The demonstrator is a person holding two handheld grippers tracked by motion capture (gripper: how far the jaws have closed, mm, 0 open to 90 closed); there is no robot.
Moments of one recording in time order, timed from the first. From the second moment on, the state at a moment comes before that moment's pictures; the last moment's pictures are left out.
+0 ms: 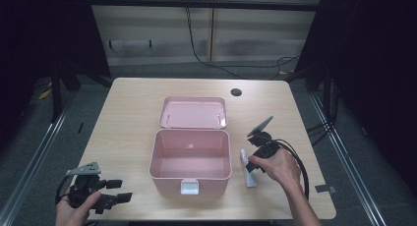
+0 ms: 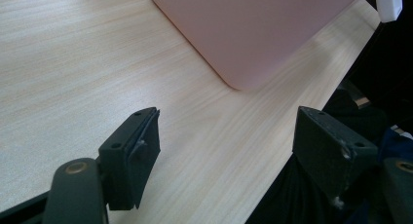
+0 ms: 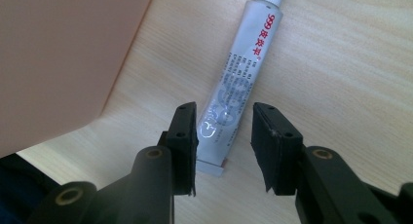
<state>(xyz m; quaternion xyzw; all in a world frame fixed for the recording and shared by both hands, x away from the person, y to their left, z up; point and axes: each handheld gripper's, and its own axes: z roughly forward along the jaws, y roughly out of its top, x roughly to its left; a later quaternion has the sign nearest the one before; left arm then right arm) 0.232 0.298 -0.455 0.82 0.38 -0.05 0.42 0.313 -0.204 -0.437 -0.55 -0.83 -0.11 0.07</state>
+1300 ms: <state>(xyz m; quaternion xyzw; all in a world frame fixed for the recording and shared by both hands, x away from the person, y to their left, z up) 0.231 0.297 -0.455 0.82 0.38 -0.05 0.43 0.322 -0.180 -0.467 -0.53 -0.85 -0.04 0.03</state>
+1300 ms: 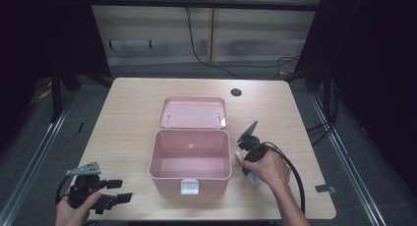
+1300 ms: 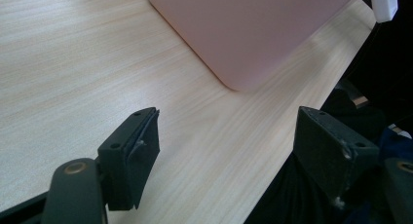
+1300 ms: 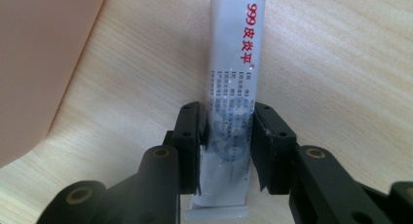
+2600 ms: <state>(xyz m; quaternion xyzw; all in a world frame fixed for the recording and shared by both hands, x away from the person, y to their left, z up) 0.232 0.297 -0.455 0.82 0.38 -0.05 0.43 0.319 -0.185 -0.457 -0.51 -0.86 -0.03 0.03</state>
